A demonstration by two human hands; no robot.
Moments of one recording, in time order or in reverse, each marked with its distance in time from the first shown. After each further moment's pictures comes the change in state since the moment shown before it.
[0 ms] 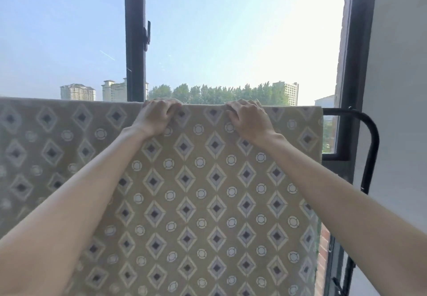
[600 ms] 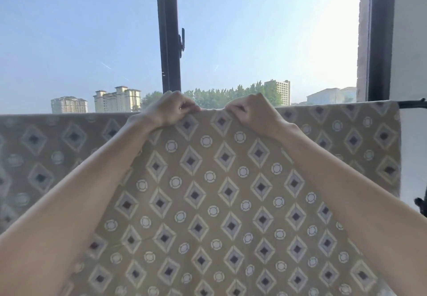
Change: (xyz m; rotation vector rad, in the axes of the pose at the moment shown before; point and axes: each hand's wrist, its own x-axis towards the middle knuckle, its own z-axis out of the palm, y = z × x) left_hand -0.005 -0.111 -0.099 -0.150 -0.217 0.197; right_hand 0.049 -0.147 0.036 0.186 -0.008 -0.139
